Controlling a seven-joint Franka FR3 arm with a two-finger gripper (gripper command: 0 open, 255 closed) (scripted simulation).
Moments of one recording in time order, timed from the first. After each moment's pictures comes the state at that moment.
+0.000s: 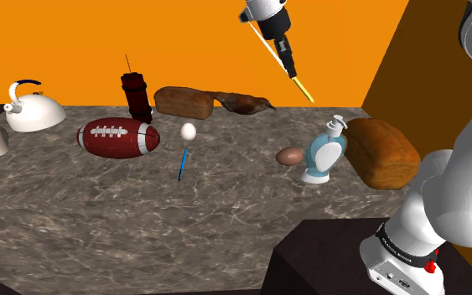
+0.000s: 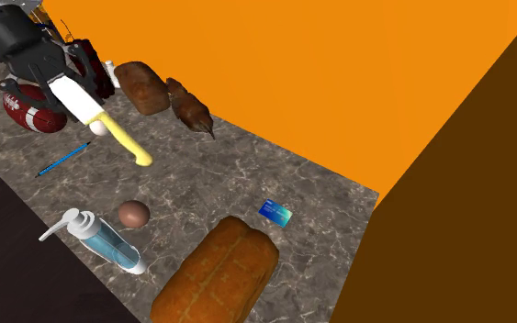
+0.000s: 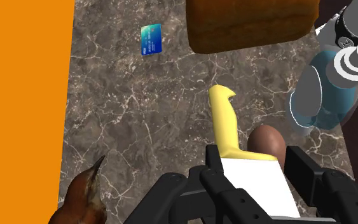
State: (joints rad) arm 0.34 0.03 -0.01 -1.48 -0.39 1.13 -0.58
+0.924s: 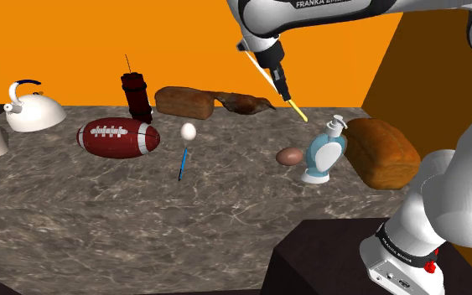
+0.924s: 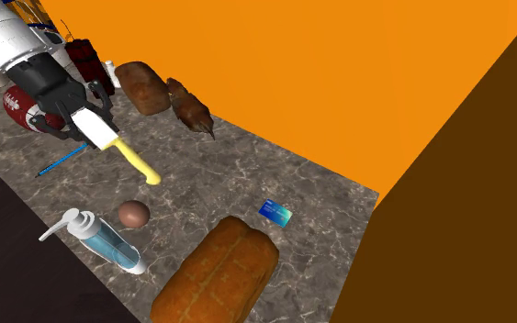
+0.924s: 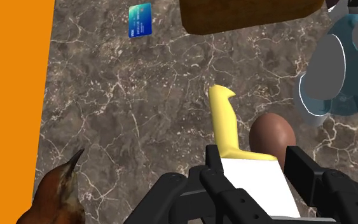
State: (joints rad) arm 0.33 0.00 -0.01 -1.70 -0.36 1.30 -0.51
